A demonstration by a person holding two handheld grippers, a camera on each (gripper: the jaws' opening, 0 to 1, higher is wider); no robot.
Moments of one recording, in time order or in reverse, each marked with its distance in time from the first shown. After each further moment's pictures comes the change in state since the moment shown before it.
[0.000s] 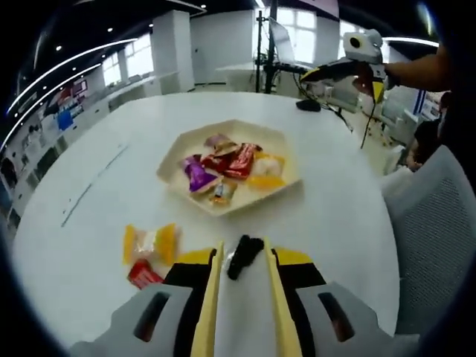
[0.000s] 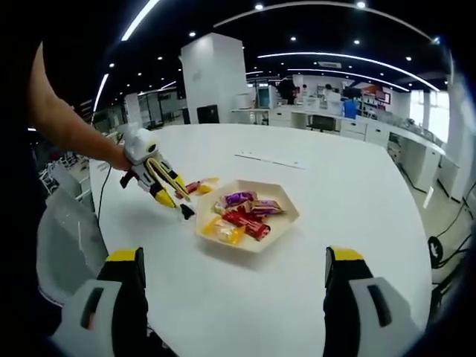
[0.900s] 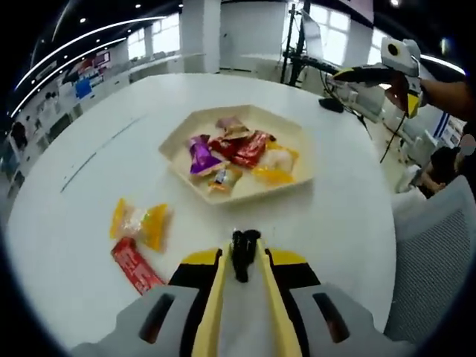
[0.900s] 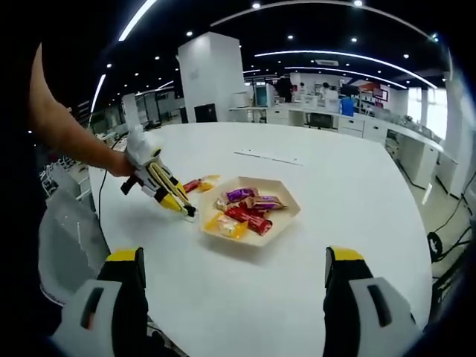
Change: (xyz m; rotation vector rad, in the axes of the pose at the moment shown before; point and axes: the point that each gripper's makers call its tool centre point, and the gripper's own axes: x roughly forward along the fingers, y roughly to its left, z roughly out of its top) left arm 0.009 -0.006 -0.007 -0.174 0.064 0.069; right arm -0.004 0.004 -0.005 0.008 0.012 -0.009
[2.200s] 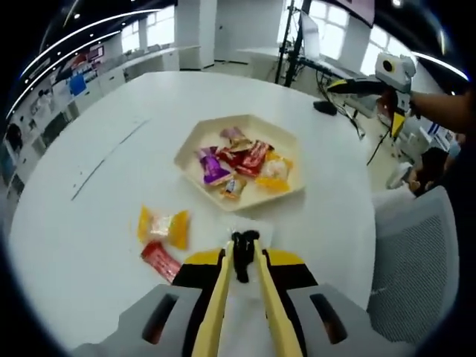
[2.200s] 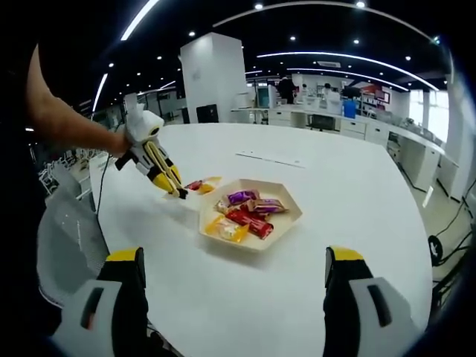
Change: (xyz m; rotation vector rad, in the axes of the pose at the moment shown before) left arm -0.050 0.015 0.027 0.019 0.051 -0.043; right arm 0.005 0.000 0.005 -0.013 -0.007 0.007
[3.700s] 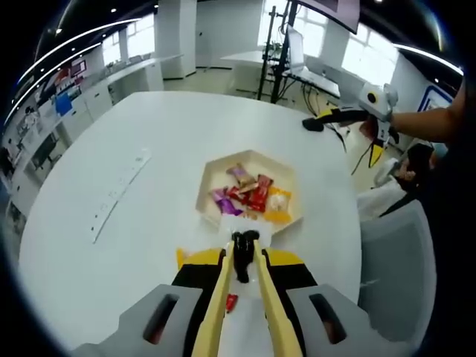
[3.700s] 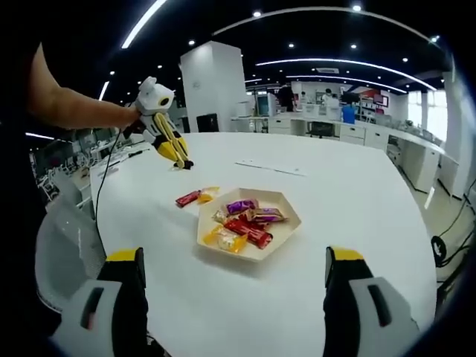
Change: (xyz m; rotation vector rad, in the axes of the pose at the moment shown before) left arm -0.044 0.023 0.063 0.095 -0.011 -0.069; right arm 0.005 -0.006 0.006 0.021 -0.059 0.005
